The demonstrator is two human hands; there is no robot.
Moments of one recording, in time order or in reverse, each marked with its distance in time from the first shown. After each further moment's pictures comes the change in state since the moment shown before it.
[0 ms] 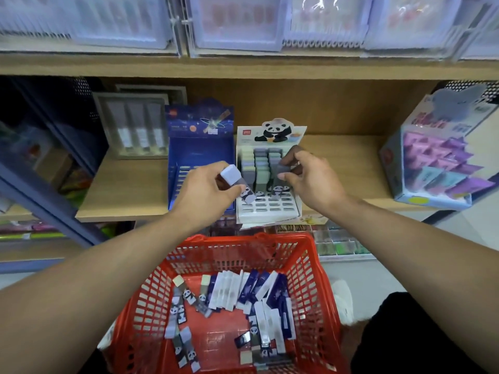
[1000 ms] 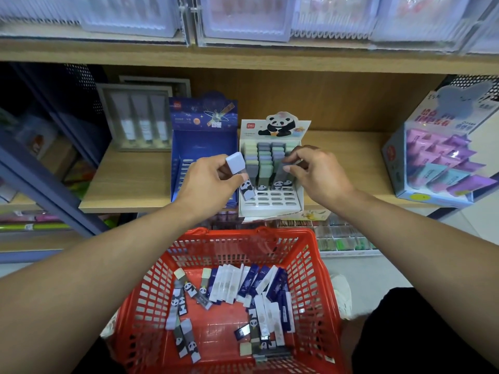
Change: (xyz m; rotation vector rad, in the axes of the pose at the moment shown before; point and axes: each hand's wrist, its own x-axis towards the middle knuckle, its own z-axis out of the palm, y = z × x) left_hand -0.001 0.003 -0.001 -0.058 0.024 -0.072; right_hand -0.002 0.005 -0.005 -0.122 -0.029 -0.060
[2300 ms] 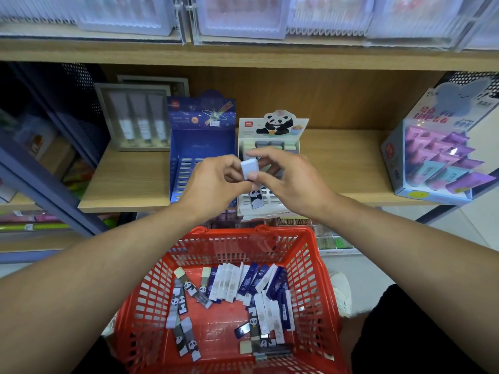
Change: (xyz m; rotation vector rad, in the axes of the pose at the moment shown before) left_hand -0.007 0.015 0.004 -0.073 -0.100 0.045; right_hand -0.018 -0.053 0.011 0.198 -0.097 -0.151
